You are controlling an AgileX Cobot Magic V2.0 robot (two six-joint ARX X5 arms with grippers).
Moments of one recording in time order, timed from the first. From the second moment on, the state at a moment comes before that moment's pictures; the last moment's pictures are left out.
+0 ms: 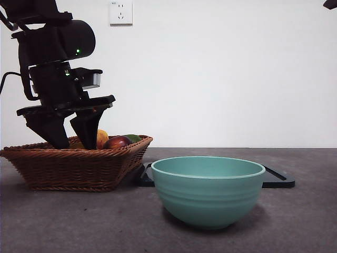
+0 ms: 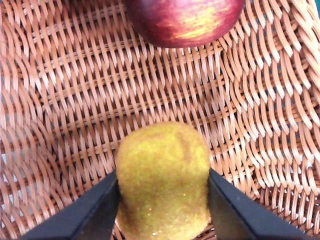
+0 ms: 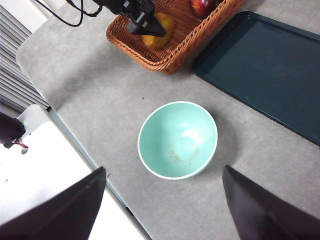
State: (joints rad) left arm -0.36 1.74 1.23 -0.61 0.04 -0.05; right arm 0.29 0.82 1.01 -1.00 -0.60 -0.07
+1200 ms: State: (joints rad) left arm -0.74 1.33 1.23 -0.70 0.21 -0.05; right arm 0.29 0.82 1.01 -0.98 -0.60 -0.07
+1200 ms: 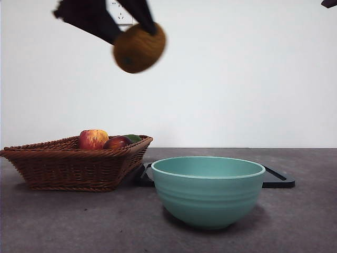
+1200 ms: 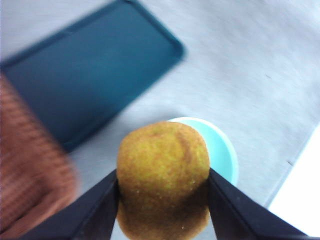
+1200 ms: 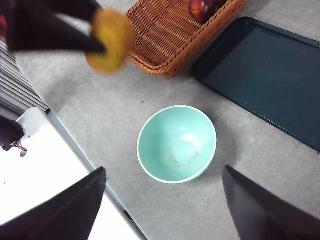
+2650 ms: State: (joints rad) left arm -0.93 1.77 1.23 -0.53 0.14 -0.05; right arm 0.29 0.82 1.01 -0.98 -0.60 -0.07
